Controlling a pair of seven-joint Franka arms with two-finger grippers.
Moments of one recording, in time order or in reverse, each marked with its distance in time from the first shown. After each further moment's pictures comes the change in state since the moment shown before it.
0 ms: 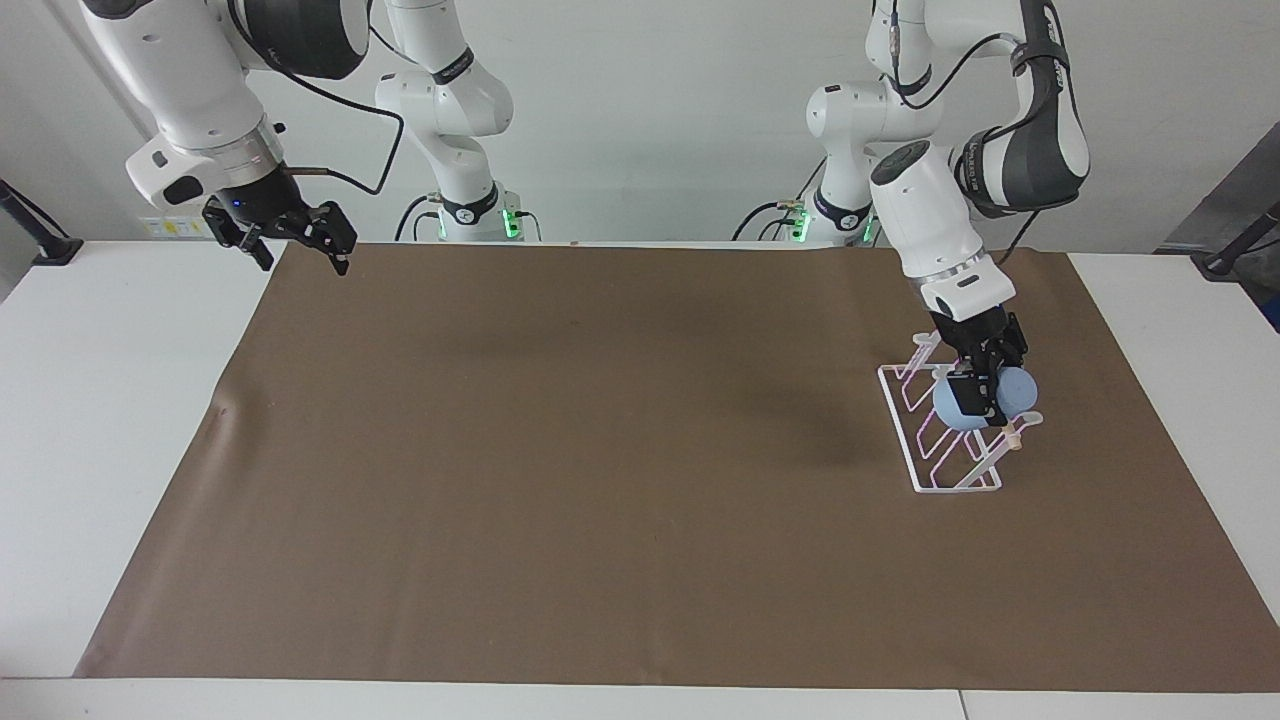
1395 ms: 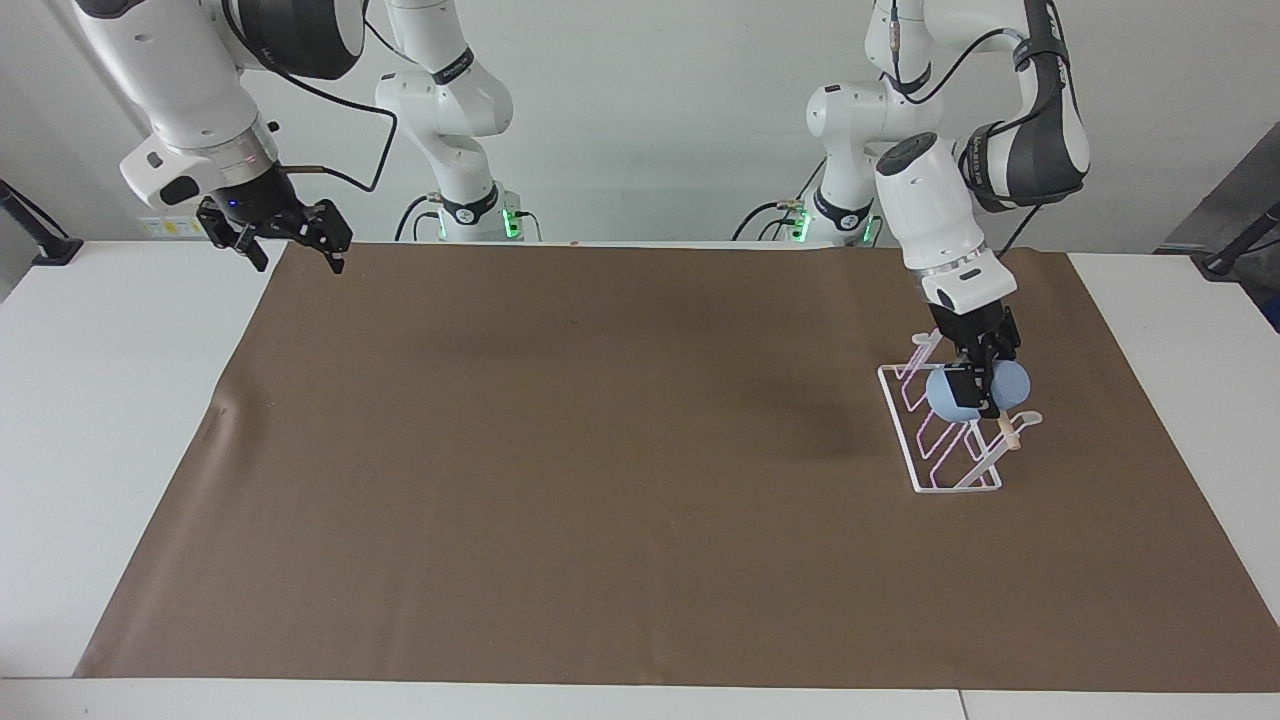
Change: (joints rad) left arm -0.002 -0.041 0.001 -0.035 -0.083 0.005 0.031; right arm -0.012 0.001 0.000 0.002 -0.002 -0.001 -0.046
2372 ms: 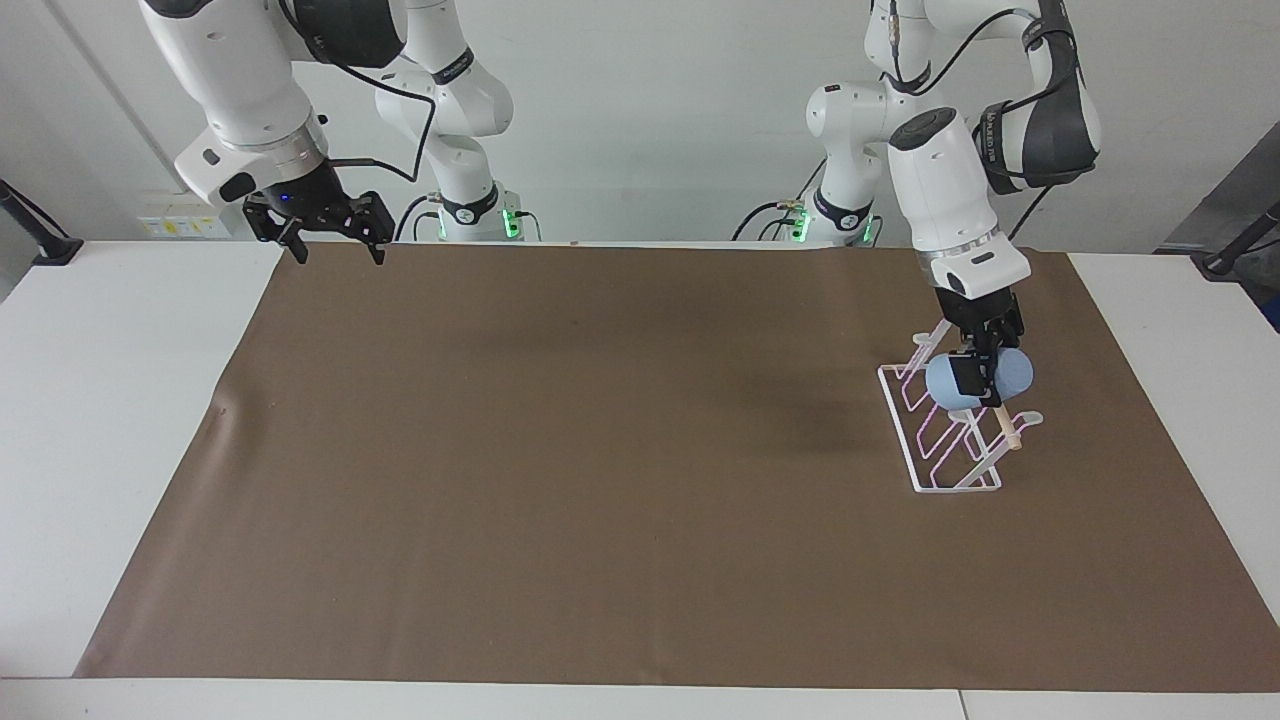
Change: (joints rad) left arm -0.011 -0.010 0.003 0.040 -0.104 -0.037 0.093; right arm 0.000 0.000 0.064 0.021 -0.002 -0.062 0.046
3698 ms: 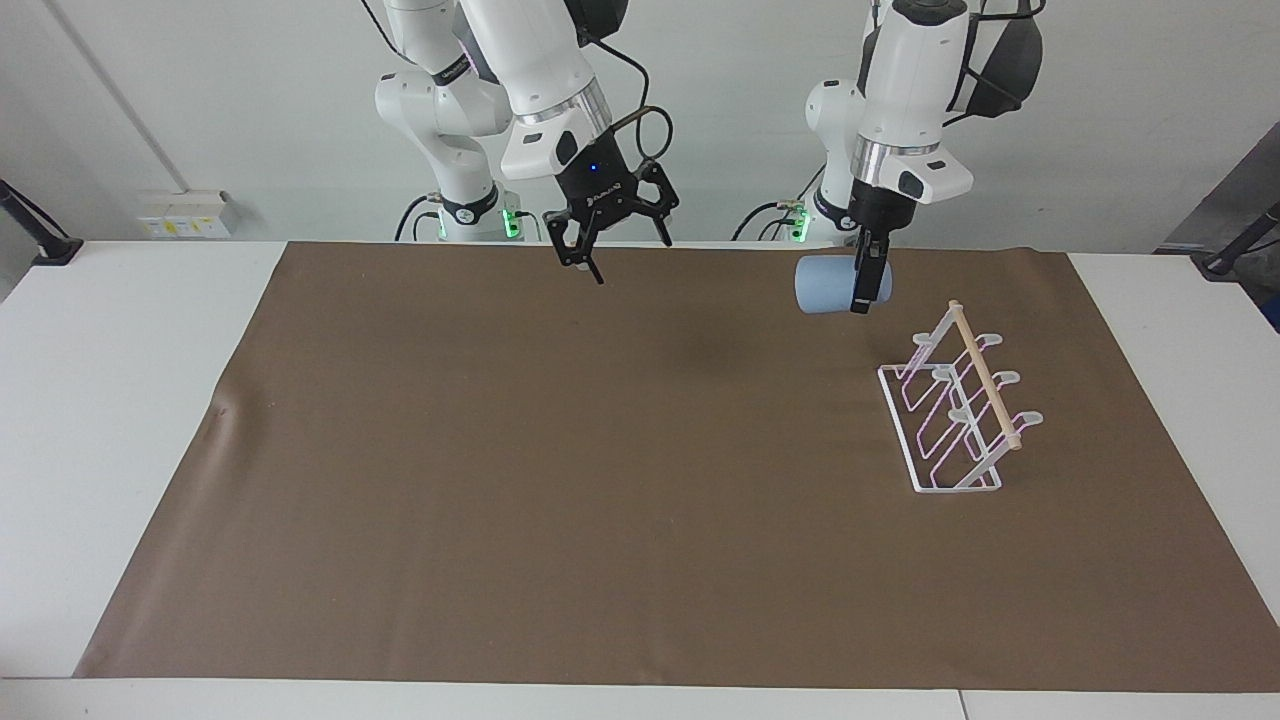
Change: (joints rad) left arm -0.140 -0.228 -0.005 -0.024 -0.486 -0.246 0.050; right arm 0.008 0.014 0.443 -0.042 -0.006 0.299 -0.013
